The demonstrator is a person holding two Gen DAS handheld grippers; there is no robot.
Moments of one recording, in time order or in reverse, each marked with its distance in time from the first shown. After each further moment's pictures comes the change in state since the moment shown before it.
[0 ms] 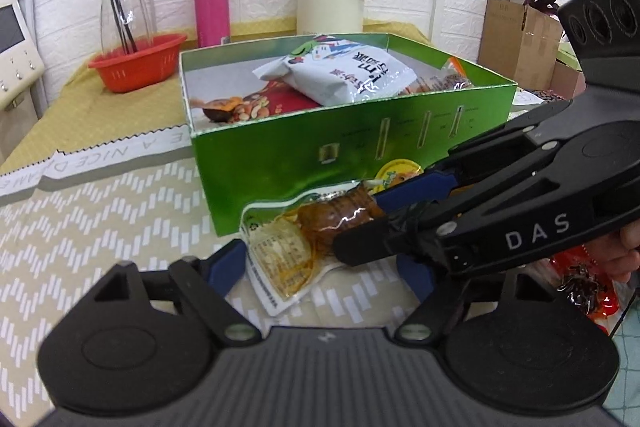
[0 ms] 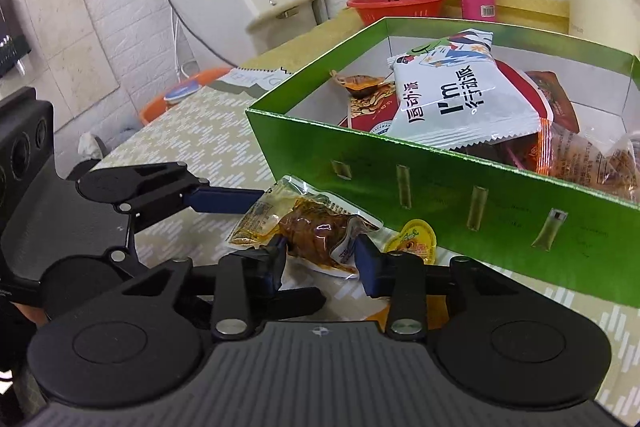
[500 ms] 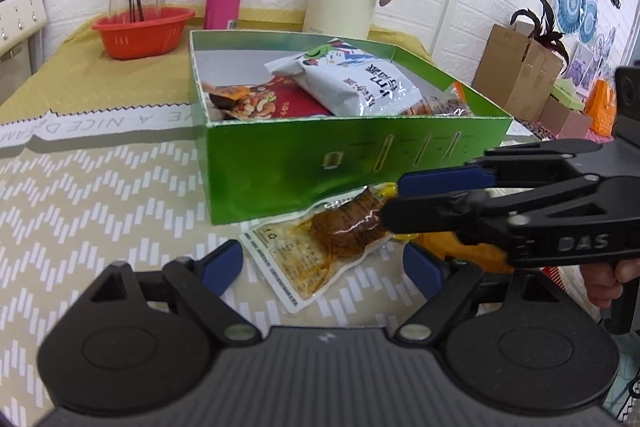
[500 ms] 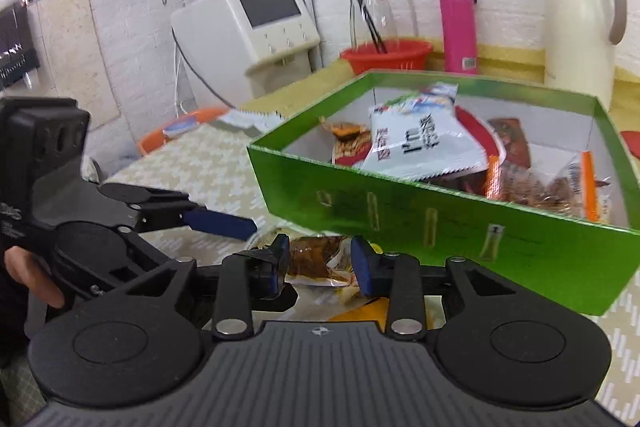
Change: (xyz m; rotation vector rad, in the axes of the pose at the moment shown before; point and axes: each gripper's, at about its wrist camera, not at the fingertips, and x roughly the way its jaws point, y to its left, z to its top) left arm -0.005 0.014 0.006 -0.145 0.020 -0.071; right arm -0.025 -0.001 -0.006 -0.049 -0.126 -0.052
